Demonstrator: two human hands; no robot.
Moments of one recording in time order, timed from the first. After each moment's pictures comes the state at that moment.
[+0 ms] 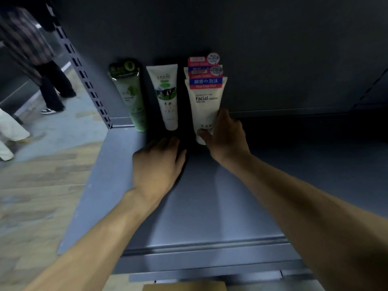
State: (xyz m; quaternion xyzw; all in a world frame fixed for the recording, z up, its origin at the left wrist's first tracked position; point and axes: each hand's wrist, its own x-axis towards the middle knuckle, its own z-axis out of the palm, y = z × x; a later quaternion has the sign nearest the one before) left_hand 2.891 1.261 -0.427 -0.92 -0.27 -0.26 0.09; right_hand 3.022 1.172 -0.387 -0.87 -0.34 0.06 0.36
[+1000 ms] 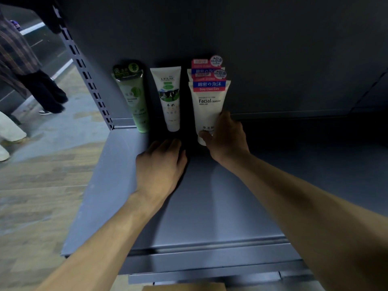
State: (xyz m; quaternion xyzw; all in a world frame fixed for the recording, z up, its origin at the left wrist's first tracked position) left_hand 2.890 1.264 -0.435 -0.91 -0.28 -0.30 0.08; right_hand 3.017 1.178 -0.384 -0.88 -0.32 0.06 0.35
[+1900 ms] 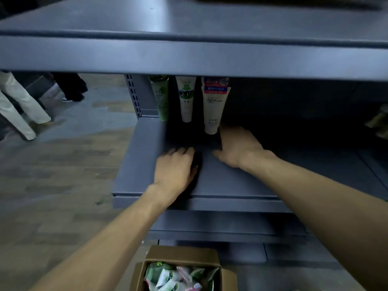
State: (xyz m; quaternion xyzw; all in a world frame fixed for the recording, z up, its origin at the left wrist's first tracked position) left_hand 2.830 1.191 -0.400 -0.95 -0.27 -0.15 0.04; right_hand 2.973 1.106 -0.329 -0.87 -0.48 0.09 0.04
